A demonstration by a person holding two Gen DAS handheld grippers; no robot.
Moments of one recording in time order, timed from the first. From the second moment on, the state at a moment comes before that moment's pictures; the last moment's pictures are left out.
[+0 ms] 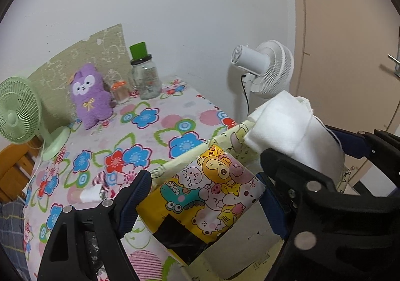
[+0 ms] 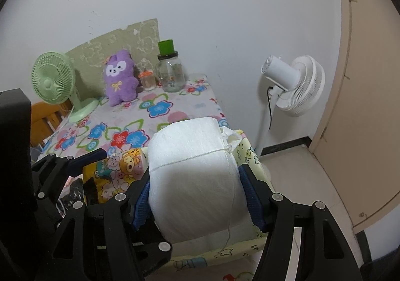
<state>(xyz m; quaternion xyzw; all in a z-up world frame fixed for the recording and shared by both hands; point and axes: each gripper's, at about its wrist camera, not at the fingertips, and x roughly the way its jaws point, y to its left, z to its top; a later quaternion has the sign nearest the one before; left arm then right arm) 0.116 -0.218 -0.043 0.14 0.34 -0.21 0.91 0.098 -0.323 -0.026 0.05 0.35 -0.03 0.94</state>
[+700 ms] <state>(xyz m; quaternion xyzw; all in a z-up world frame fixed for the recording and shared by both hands) 0.112 -0.227 -0.072 0.19 0.36 -0.22 0.89 0.107 -0.326 -0.064 0.08 0.40 -0.03 0.91</state>
